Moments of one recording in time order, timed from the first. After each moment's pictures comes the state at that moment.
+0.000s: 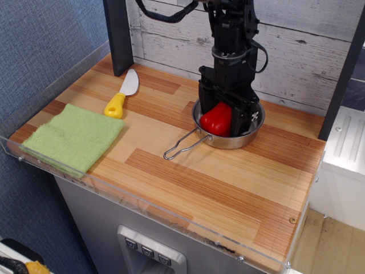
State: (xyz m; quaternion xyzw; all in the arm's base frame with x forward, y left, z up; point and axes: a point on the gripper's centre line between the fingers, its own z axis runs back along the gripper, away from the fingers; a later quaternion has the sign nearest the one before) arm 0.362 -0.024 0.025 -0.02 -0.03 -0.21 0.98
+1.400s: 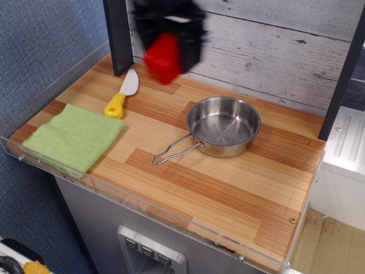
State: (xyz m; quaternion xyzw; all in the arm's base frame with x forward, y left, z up) arm 0.300 0.040 0.146 -0.02 -0.11 -0.08 0.99
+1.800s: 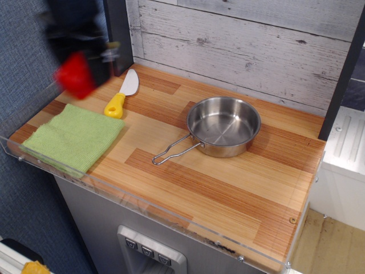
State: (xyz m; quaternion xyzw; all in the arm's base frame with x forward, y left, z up) arm 0.249 0.130 0.125 -0.01 -0.09 -0.05 1.00
